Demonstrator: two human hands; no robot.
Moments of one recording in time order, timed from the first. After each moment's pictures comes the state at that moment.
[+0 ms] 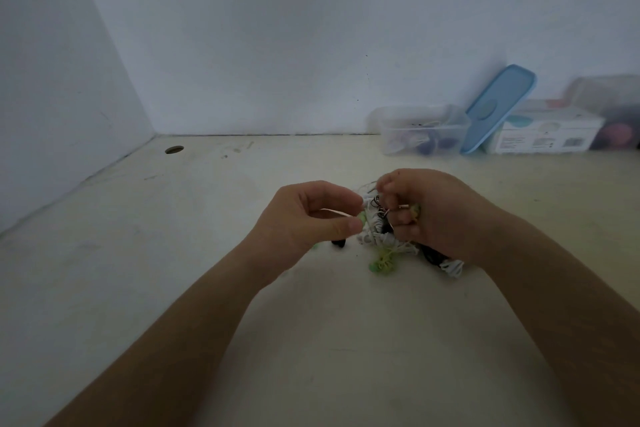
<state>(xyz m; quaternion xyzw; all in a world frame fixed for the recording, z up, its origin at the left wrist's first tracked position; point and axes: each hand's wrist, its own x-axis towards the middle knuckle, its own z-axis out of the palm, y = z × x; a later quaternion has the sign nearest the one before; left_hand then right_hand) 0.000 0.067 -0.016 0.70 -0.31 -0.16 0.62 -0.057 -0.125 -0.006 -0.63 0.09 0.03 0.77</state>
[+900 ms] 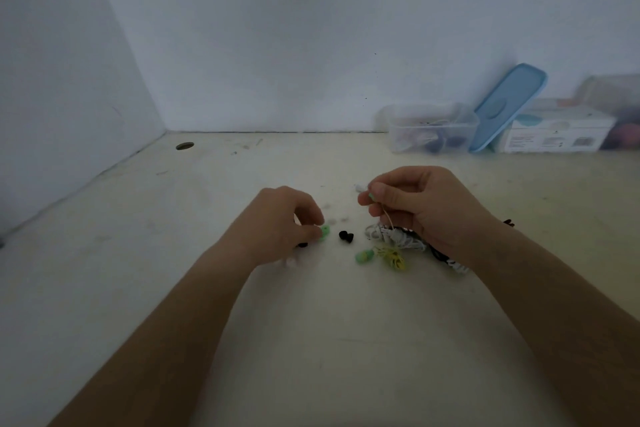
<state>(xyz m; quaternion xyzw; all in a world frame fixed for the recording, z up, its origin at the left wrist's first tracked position) 0.037 0.096 -0.026 0.92 -0.31 -0.01 0.24 -0.057 -0.113 -0.018 -0.68 0.03 -0.09 0.72</state>
